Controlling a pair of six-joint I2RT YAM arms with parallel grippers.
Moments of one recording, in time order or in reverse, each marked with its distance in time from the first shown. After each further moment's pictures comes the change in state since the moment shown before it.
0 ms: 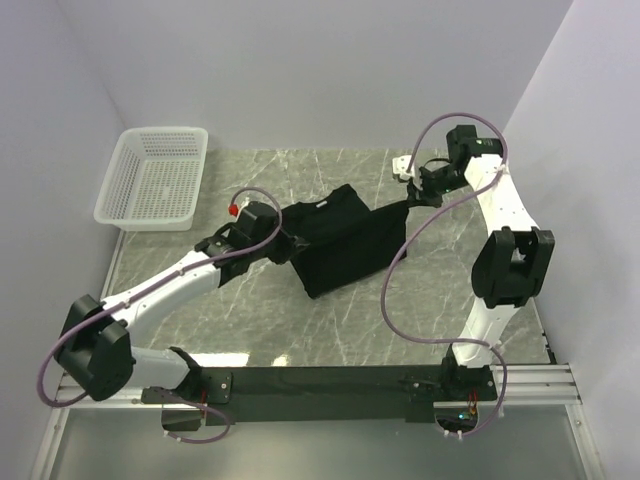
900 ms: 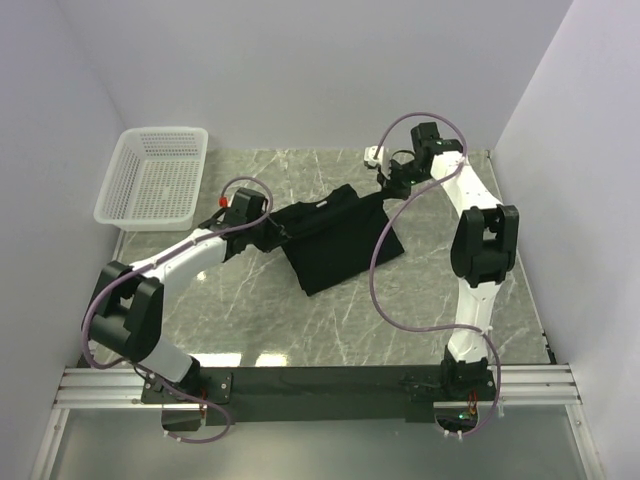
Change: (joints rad) left arm 0.212 0.225 0.053 0.019 0.082 0.142; right arm 0.122 0.237 0.104 0.291 0.048 0.336
